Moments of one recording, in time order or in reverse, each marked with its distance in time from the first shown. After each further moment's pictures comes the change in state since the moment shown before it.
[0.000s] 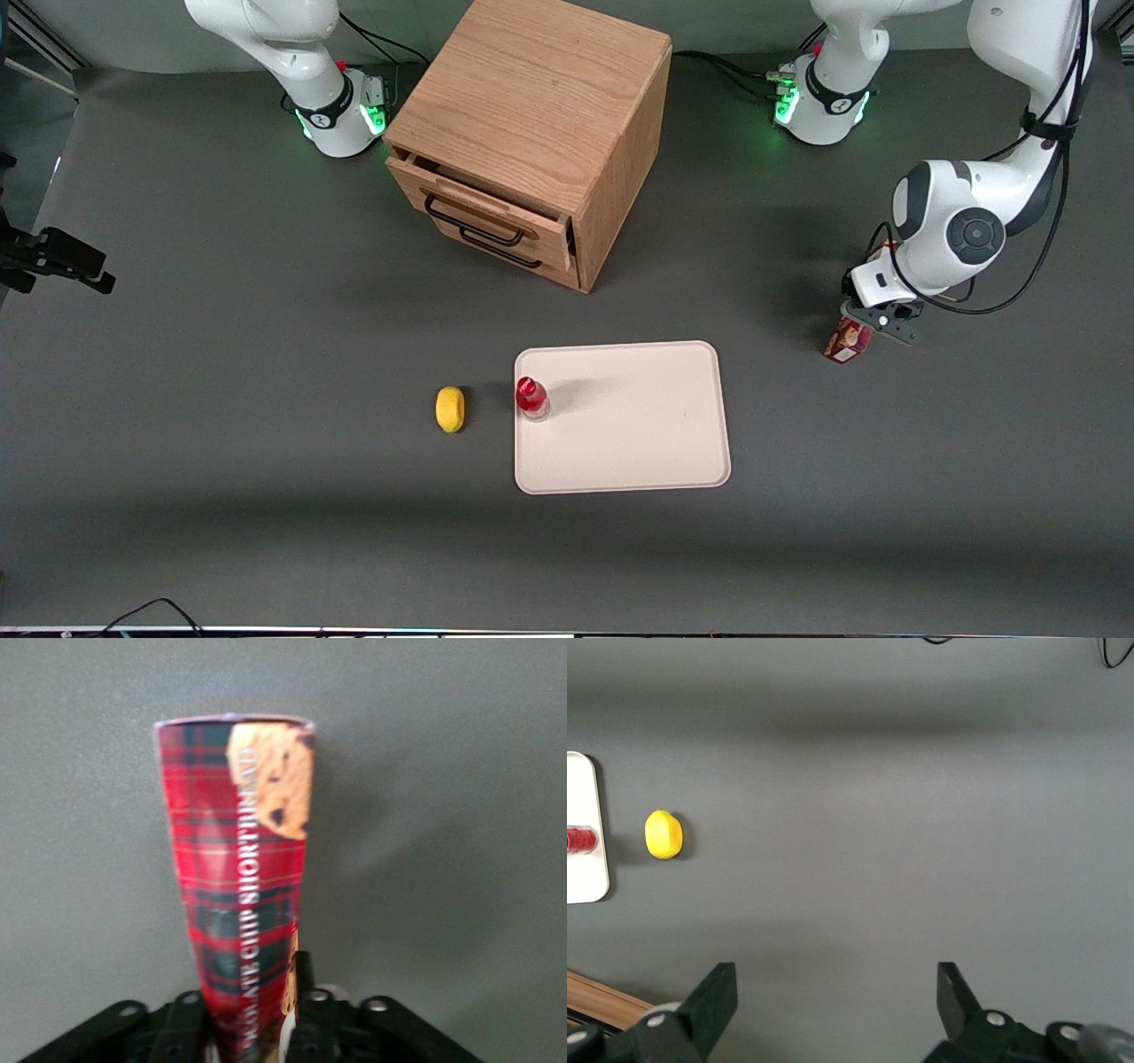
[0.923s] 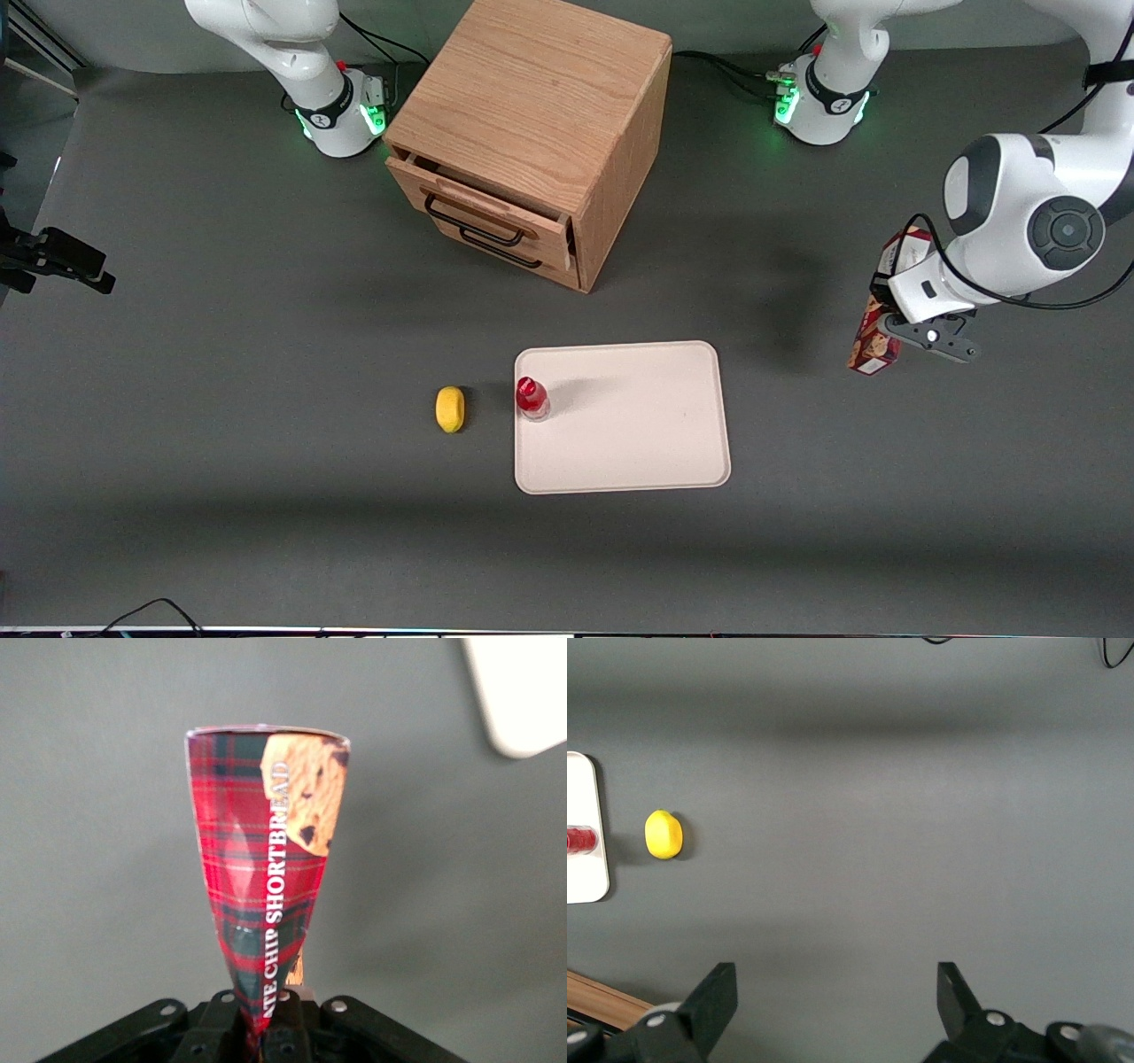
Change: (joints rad) arm -0.011 -0.100 -0.093 0.417 -0.079 -0.544 -0.180
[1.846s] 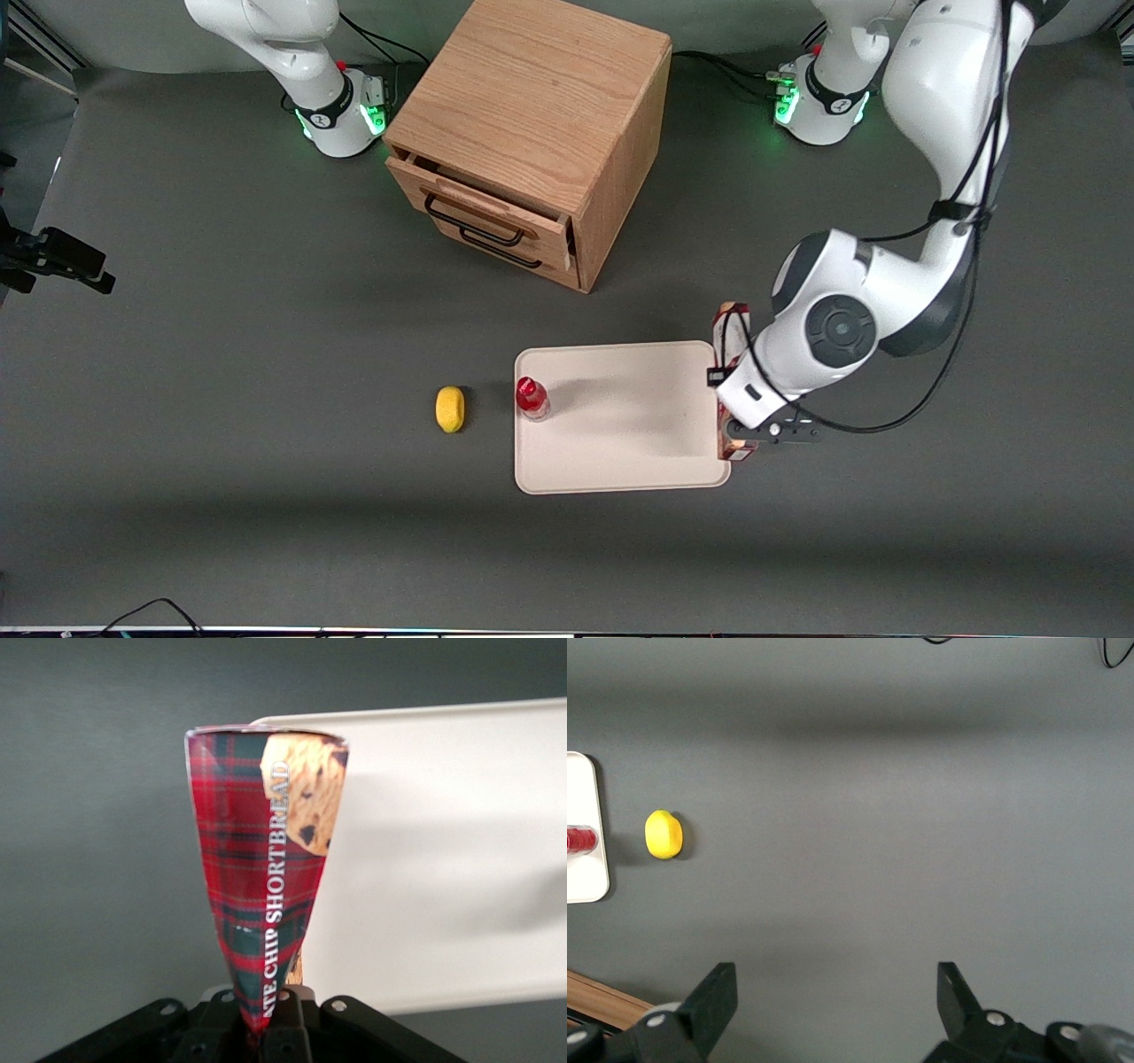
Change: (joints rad) arm -0.221 0.536 -0.137 0.534 0.100 0.102 -0.721
